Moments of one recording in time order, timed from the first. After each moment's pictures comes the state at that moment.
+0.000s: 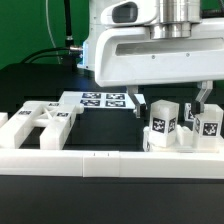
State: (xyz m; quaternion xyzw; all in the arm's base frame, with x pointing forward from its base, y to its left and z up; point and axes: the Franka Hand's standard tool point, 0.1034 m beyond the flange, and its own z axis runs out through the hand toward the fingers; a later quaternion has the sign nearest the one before) arm 0.653 0.055 0.083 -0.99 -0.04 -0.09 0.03
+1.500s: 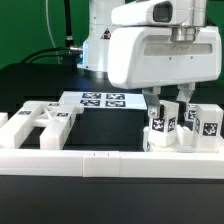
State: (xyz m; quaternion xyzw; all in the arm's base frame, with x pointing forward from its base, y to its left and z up) arm 0.638 0.056 0.077 -0.95 -0.31 -0.07 -0.02
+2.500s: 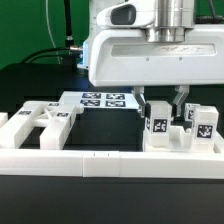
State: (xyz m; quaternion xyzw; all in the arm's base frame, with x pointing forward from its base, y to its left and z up) arm 0.639 0.045 0.076 -1.00 -0.01 -0.08 0.01
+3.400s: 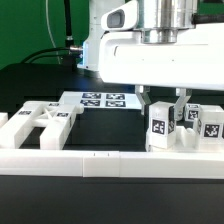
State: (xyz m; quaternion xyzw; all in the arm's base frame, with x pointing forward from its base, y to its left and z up) arm 0.641 0.048 0.074 -0.91 0.40 -0.08 0.04
